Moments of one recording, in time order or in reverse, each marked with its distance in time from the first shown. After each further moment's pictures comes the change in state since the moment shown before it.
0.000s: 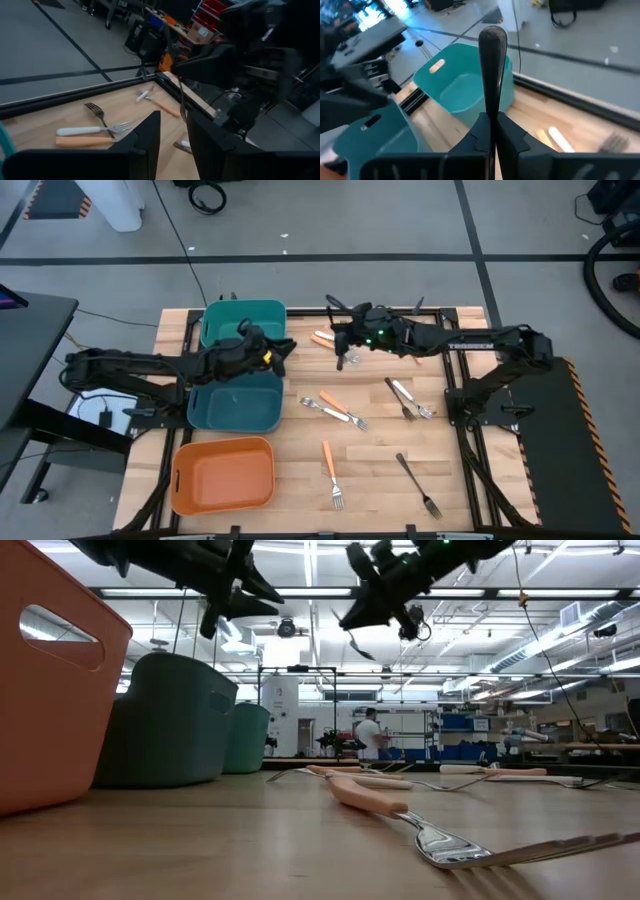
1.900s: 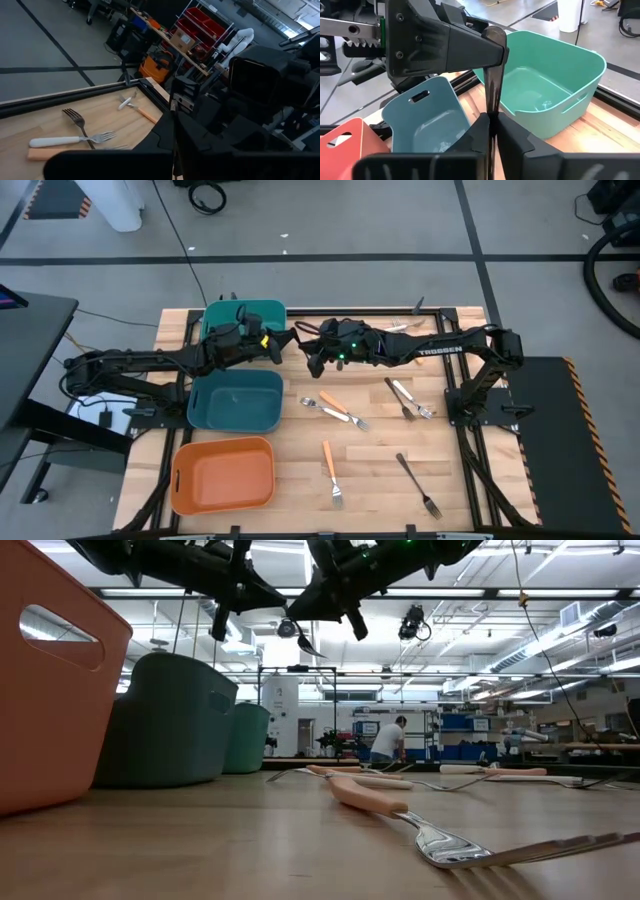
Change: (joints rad) left arm 0.143 0.004 -0.001 0.089 0.216 -0.063; right arm 0.093 0.219 0.149 0.135 -0.163 -0.099
